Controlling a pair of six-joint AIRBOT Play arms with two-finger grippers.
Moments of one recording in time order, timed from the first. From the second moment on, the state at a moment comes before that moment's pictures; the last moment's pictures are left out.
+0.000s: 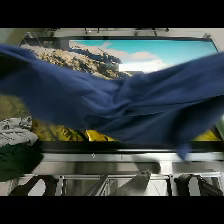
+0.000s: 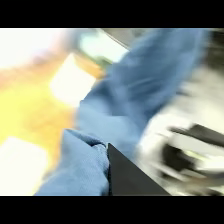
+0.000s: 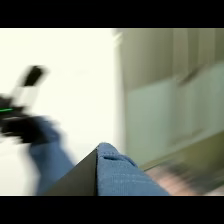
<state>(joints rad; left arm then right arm) 0.37 -0.90 1.57 -2.90 1.73 2.24 -0.56 -0.41 0.90 0.33 1.33 0.57</state>
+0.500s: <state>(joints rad) 0.47 -0.96 1.76 -2.82 1.70 2.22 -0.86 -0.26 1.01 0.07 1.12 0.64</state>
